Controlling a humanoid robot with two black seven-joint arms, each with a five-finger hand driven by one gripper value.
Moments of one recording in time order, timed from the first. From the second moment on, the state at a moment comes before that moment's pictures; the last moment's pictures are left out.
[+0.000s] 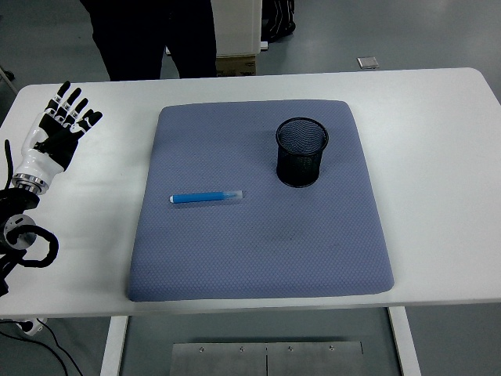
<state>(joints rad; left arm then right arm) -0.70 0.45 -0.51 -0.63 -0.03 -0.30 -0.56 0.03 0.00 0.28 0.23 -0.10 0.05 0.10</state>
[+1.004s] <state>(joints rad) -0.70 0.46 -0.53 -0.64 -0.02 -0.31 -0.56 0.03 0.00 0.28 0.23 -0.10 0.05 0.10</state>
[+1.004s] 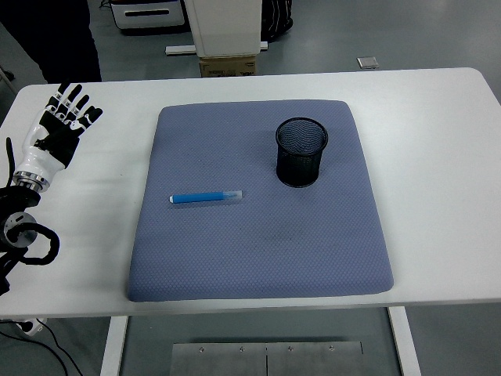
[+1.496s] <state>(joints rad) -0.90 0.51 -0.15 -0.65 -0.01 -0.31 -0.61 0.03 0.00 0.28 0.23 -0.10 0.05 0.10</state>
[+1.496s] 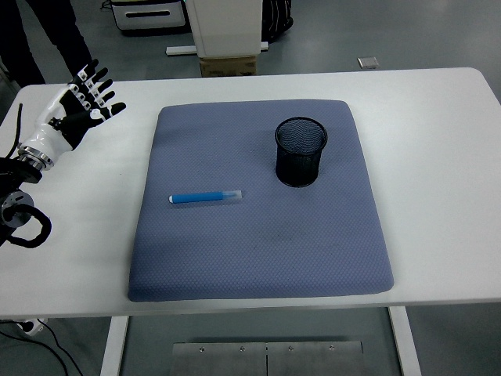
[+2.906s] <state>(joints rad) -1.42 0.52 0.54 -0.95 0.59 -0.33 -0.48 0.03 0.00 0.28 0.23 -0.10 0.05 0.10</state>
